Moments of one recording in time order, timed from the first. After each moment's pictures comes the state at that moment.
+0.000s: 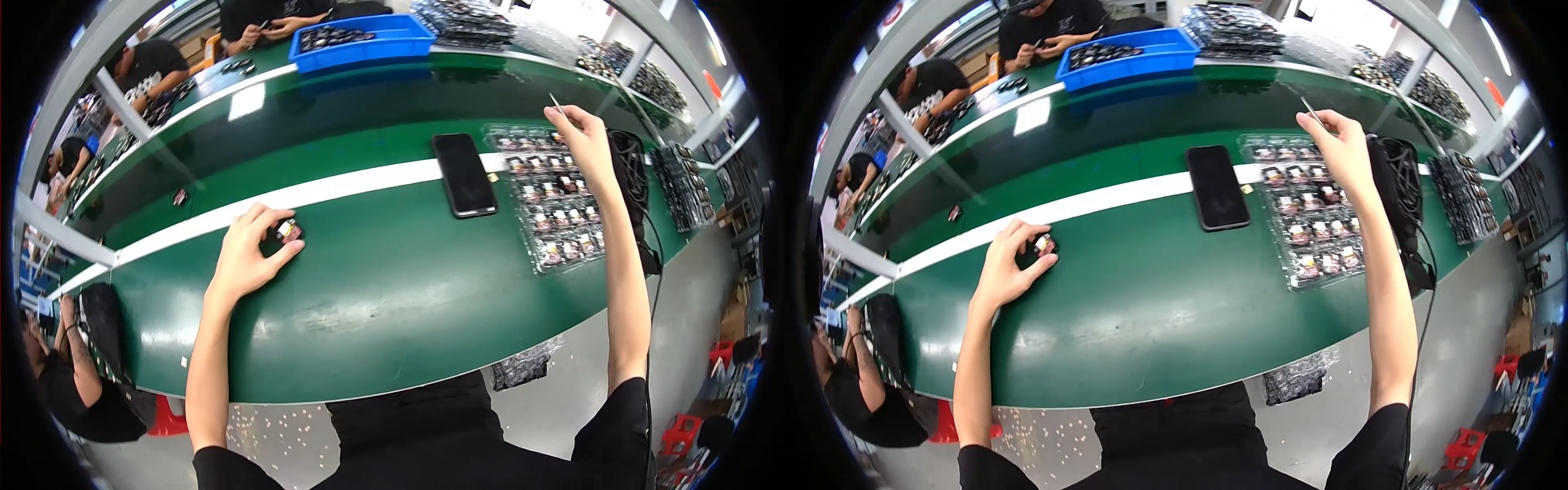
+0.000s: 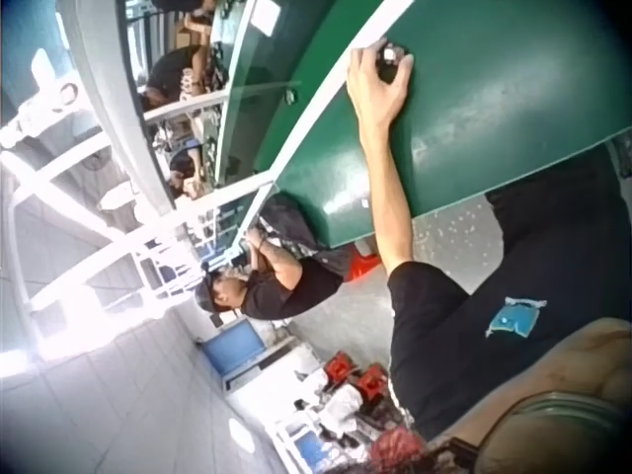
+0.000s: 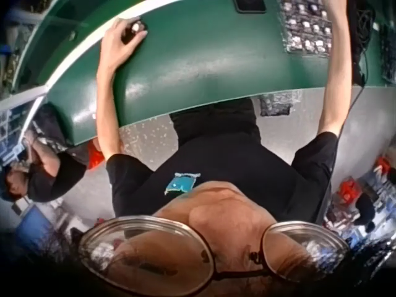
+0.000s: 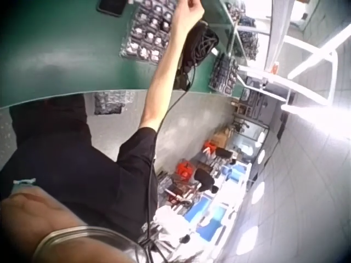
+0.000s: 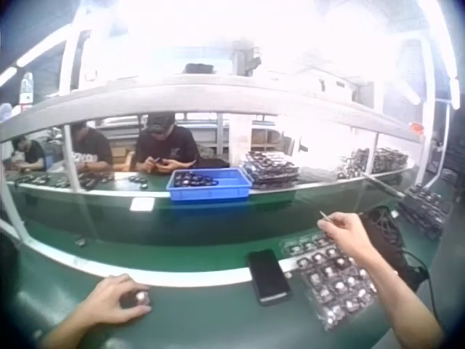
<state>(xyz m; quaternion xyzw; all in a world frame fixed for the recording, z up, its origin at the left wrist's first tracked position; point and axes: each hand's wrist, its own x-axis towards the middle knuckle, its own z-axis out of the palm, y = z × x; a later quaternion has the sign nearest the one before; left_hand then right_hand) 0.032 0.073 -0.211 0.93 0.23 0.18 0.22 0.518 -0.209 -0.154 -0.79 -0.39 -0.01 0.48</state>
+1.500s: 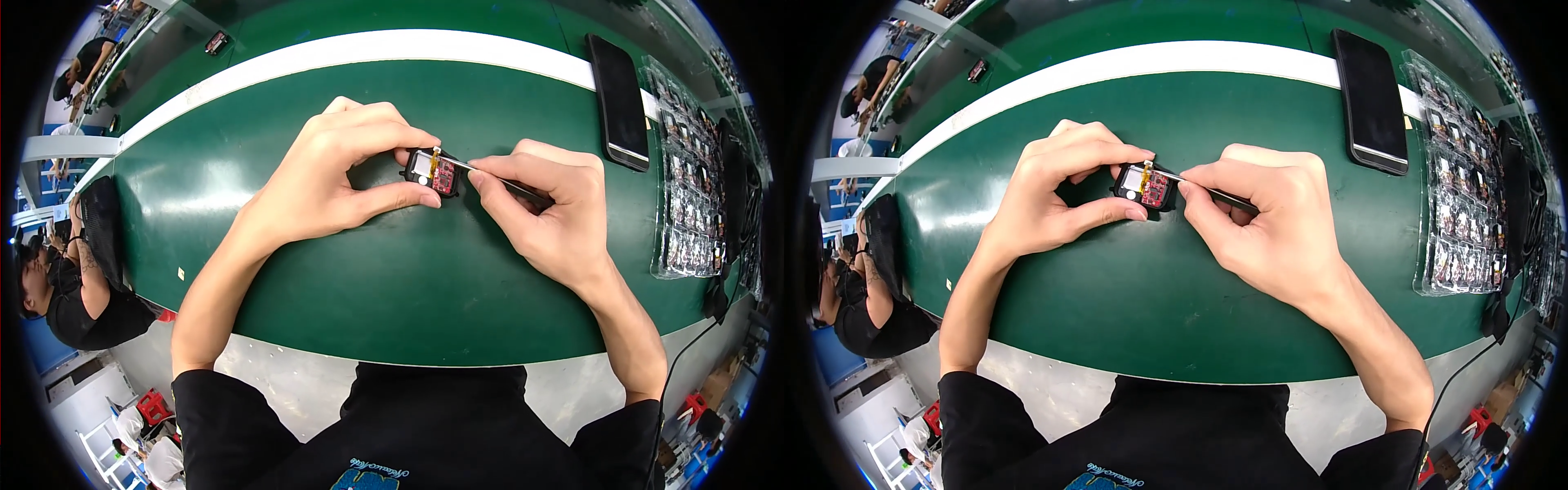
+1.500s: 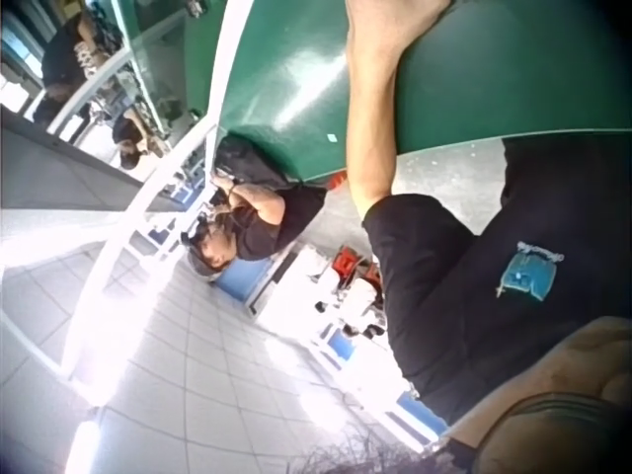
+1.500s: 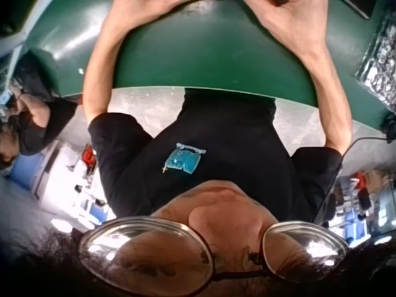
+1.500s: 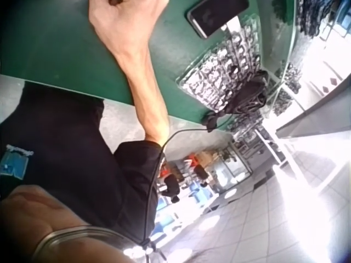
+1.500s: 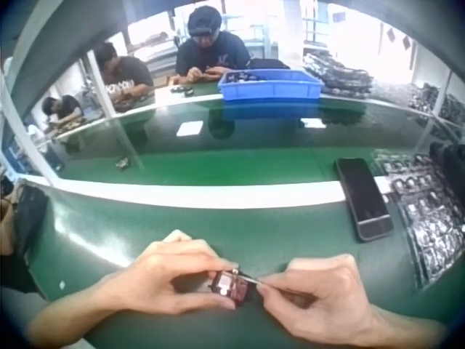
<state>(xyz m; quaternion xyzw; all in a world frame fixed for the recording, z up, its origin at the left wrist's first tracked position) 0.059 0.039 -0.235 0.93 0.06 0.19 0.32 0.266 -0.142 -0.235 -0.64 -0.60 0.16 0.45</state>
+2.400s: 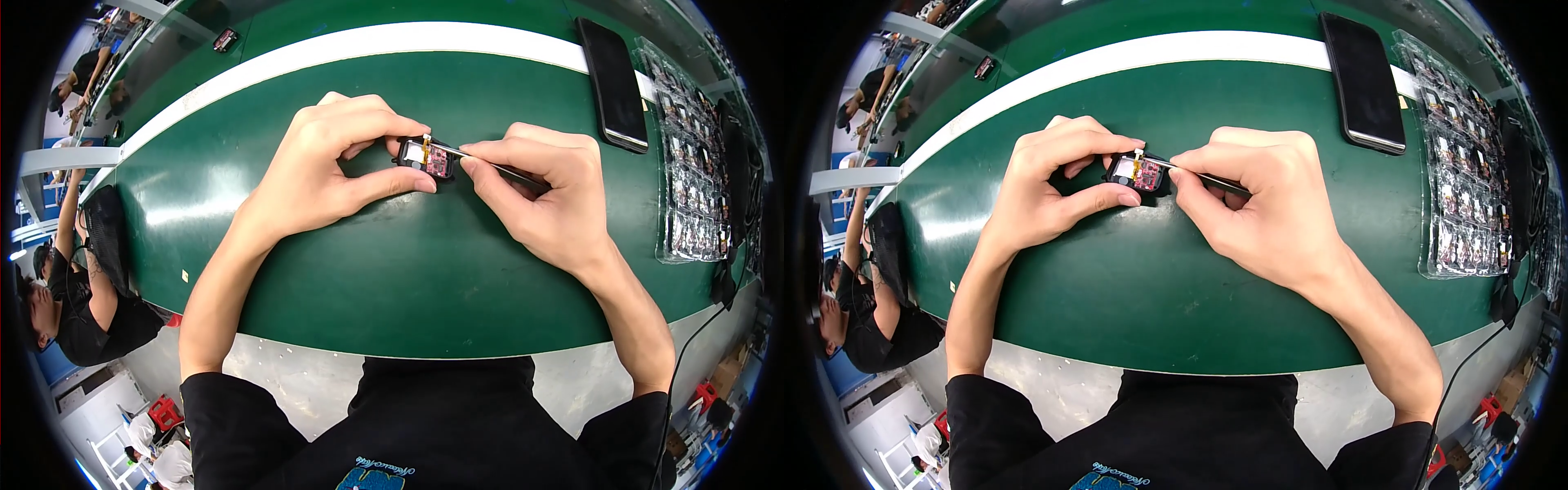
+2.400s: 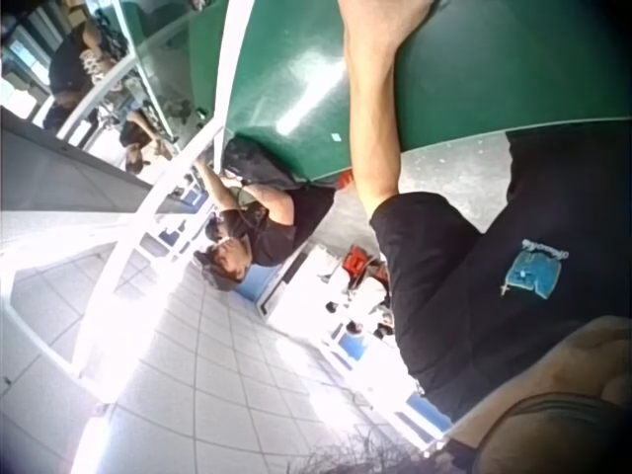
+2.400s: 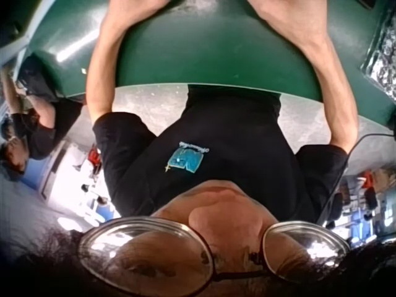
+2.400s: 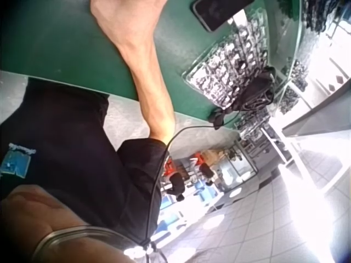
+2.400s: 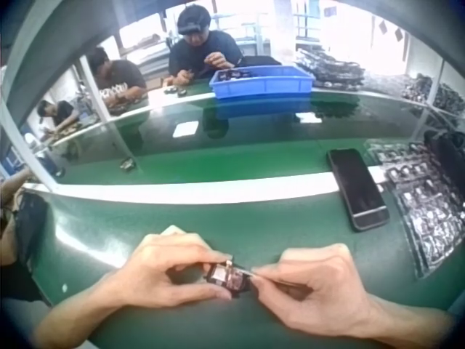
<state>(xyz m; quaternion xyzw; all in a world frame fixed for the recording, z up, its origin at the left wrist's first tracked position) 0.060 0.039 -0.235 0.92 0.08 0.19 0.33 0.265 -0.141 -0.237 -0.63 -0.60 0.16 0.47</state>
